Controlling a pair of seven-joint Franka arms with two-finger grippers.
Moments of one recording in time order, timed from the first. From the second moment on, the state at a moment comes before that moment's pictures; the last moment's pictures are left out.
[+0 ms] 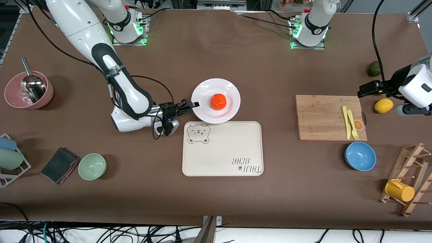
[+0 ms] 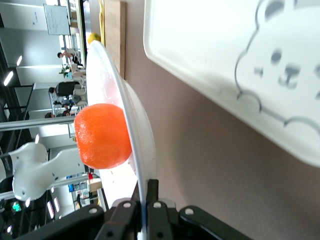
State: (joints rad) left arm -0.12 0.21 0.13 -1.38 -0.06 1.41 -0.06; right arm 0.14 0.71 0.27 -1.73 1.07 1.97 -0.69
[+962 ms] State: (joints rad) left arm -0.10 0.21 0.13 -1.38 -0.06 1.41 -0.05; right arm 0.10 0.95 0.26 -1.37 1.07 1.97 -0.58
